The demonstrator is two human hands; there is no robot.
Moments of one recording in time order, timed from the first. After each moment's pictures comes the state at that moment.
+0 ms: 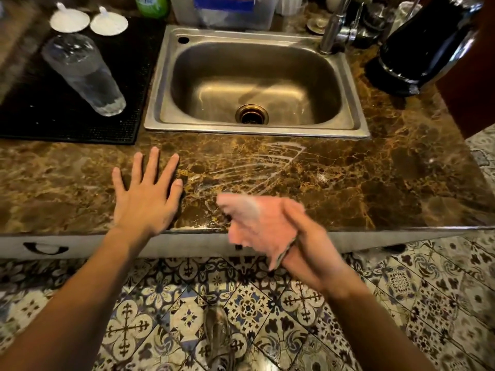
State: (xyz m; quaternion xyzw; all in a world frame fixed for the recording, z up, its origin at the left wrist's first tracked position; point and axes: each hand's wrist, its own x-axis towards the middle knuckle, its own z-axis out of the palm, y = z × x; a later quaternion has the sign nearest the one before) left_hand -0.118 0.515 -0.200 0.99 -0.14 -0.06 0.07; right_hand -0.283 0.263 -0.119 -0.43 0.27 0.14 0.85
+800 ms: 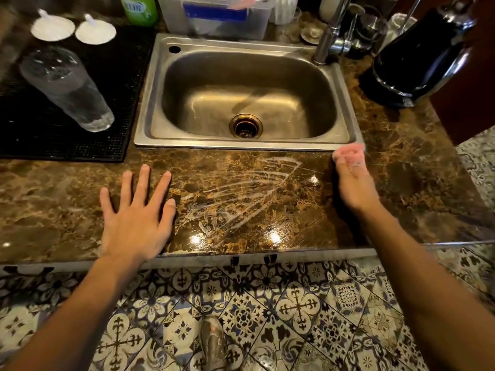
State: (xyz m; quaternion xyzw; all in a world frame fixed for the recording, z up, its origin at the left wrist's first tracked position) left_hand -0.118 0.515 -0.202 0.99 -0.14 -0.06 0.06; right_hand -0.192 0.110 -0.152 -0.86 0.34 -0.04 0.38
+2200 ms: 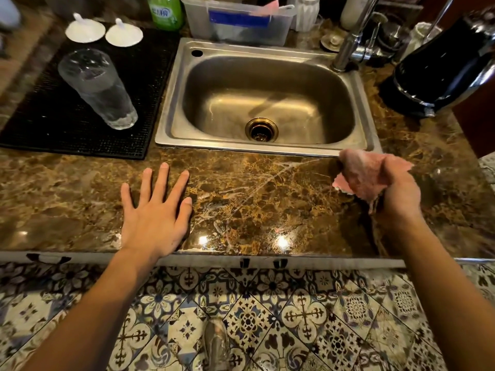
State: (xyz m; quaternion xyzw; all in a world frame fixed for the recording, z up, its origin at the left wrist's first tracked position) left_hand -0.118 0.514 -0.202 0.99 -0.14 -0.06 0.06; right_hand -0.201 0.115 -0.128 -0.59 0.36 -0.17 0.70
